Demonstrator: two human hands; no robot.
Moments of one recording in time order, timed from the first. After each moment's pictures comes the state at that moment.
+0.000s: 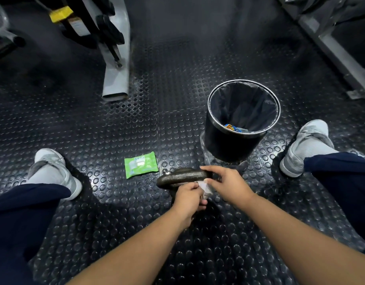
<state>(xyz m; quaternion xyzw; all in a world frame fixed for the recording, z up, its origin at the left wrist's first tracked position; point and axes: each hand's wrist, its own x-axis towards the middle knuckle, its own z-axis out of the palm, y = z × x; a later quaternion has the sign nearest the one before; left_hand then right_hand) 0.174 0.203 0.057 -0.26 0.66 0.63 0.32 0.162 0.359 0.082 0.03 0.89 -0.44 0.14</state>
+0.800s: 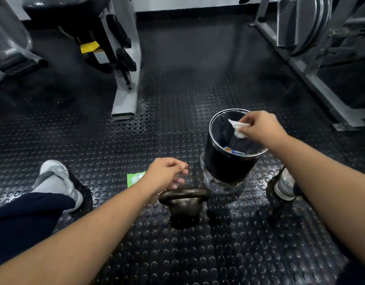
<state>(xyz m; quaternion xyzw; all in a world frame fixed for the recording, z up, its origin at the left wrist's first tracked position) 0.102 0.137 0.187 -0.09 0.75 0.60 0.26 0.030 0.445 0.222 0.11 0.95 -0.31 -0.01</state>
